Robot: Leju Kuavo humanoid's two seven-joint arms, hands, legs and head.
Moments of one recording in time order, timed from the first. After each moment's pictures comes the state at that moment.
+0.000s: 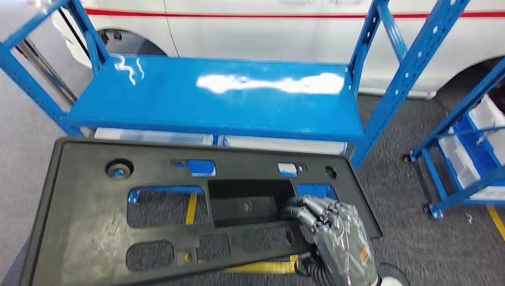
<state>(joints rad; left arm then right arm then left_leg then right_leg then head) 0.01 -0.20 1.04 -0.34 -1.55 -0.20 0.27 0.16 -0.08 0.52 -2.26 1.15 -0.05 -0.09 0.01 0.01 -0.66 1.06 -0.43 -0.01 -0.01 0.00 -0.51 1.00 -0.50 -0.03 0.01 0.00</state>
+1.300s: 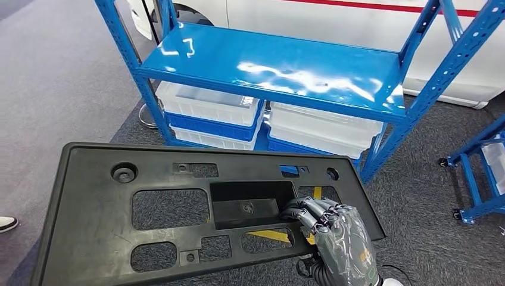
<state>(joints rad) 0.00 -0.21 1.09 -0.38 -1.56 -0.20 0.23 0.18 -0.07 0.50 -2.26 1.17 -0.03 -0.12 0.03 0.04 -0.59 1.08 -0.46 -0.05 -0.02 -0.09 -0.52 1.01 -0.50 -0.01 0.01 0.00</state>
